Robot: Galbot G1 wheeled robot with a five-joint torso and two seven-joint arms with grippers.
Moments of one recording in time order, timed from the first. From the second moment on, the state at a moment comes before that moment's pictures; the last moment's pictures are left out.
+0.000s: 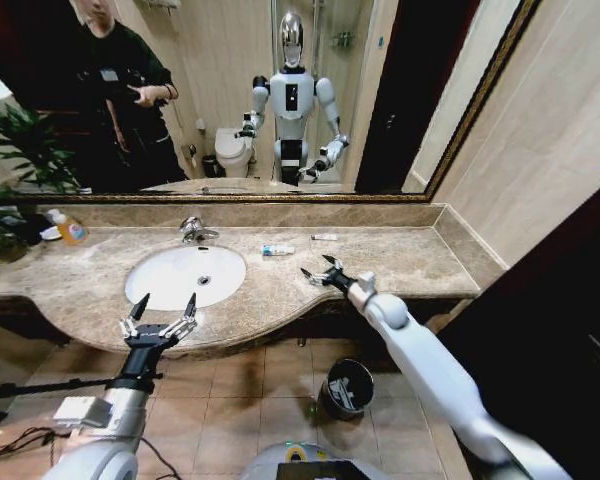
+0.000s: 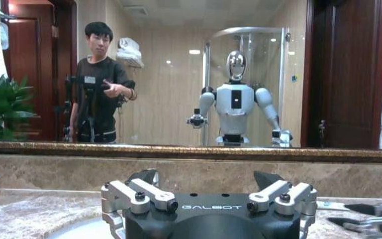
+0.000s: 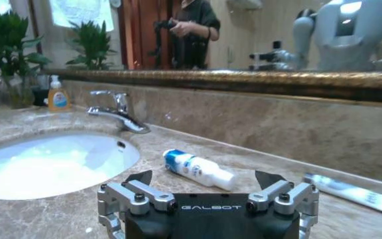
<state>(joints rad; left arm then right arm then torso) 1.84 -1.36 -0.82 -2.47 -0.37 0.04 0.05 -0.67 1.15 0.04 1.48 0.46 -0.17 -0.29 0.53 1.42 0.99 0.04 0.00</state>
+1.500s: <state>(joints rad) 1.84 -1.36 -0.82 -2.47 -0.37 0.04 0.05 -0.21 1.36 -0.17 0.84 0.23 -0.13 -0.51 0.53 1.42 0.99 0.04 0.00</state>
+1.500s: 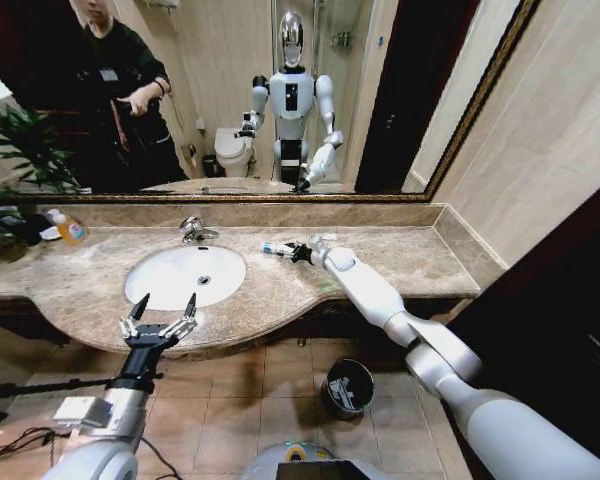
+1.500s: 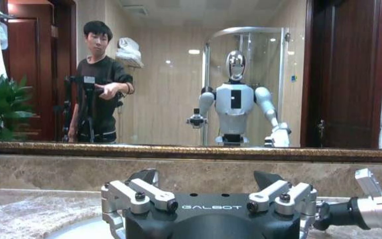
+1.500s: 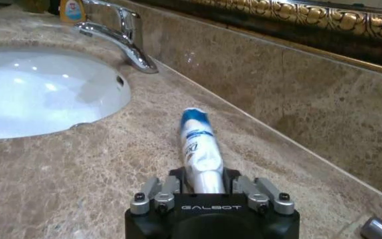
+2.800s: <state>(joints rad) 1.84 -1.36 -0.82 -2.47 -0.37 0.04 0.05 -0.95 1.07 0.17 1.74 0.50 -0.06 -0.01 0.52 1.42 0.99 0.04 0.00</state>
